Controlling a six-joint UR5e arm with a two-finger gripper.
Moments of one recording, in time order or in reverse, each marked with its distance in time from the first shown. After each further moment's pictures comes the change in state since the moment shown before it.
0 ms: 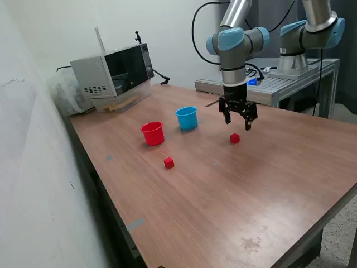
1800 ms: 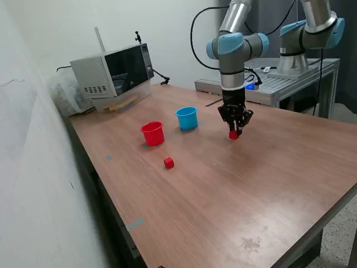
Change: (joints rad) arm -0.004 0.012 0.002 -0.063 0.003 -0.056
